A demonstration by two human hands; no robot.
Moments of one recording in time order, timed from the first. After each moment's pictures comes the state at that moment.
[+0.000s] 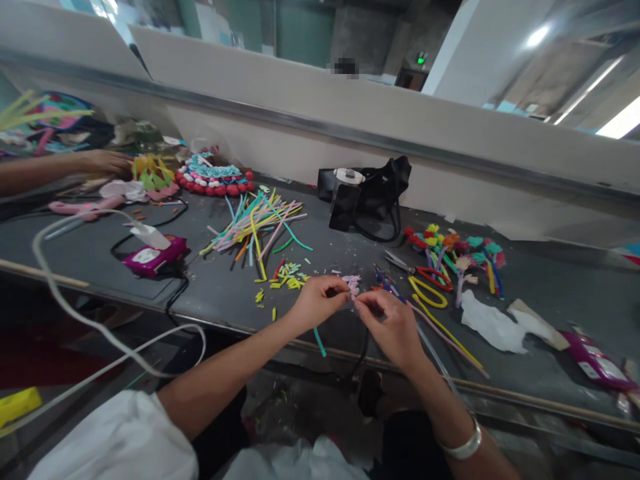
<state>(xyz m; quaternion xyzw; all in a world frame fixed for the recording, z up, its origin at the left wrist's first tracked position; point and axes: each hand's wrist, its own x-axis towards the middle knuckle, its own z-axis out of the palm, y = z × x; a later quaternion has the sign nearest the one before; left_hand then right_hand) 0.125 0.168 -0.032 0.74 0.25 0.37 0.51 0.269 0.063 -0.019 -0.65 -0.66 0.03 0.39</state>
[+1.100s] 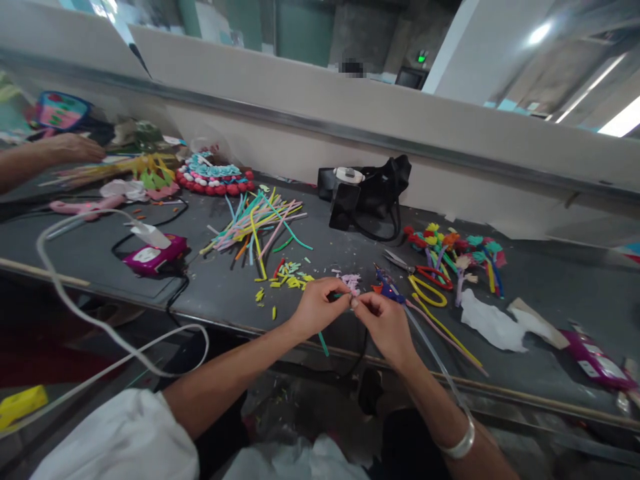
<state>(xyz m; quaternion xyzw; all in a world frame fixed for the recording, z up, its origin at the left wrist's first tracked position) 0.125 0.156 -0.030 0.77 0.25 0.42 0.40 0.258 0.069 -0.019 -0.67 -0.51 0.27 0.47</state>
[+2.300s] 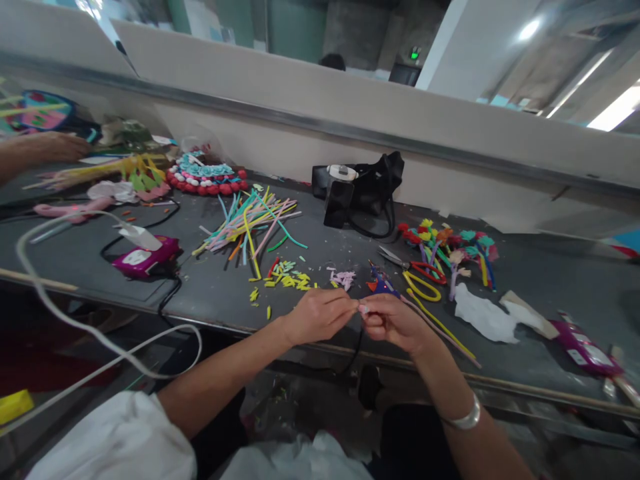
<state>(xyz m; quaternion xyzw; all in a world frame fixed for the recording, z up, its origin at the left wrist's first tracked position) 0.117 0.153 -0.029 0.90 0.03 0.44 0.08 0.297 0.070 -0.013 -0.51 -0.32 0.67 0.43</state>
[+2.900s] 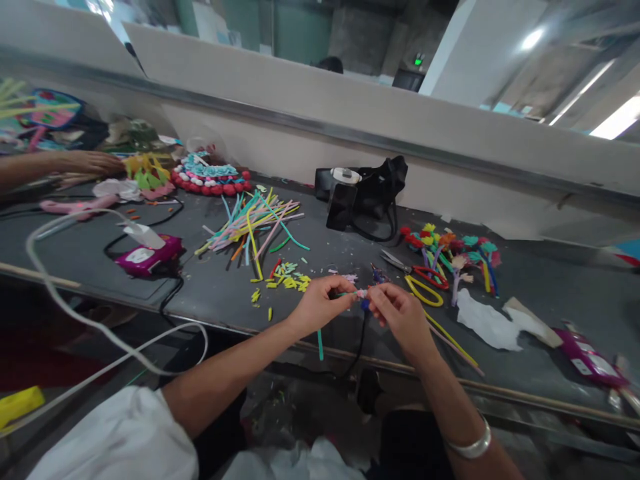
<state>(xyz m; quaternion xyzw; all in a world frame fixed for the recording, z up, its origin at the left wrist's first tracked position) 0.133 0.156 -0.023 0.70 0.24 0.37 0.56 0.285 0.062 -0.004 -0.66 -0.47 0.29 0.51</state>
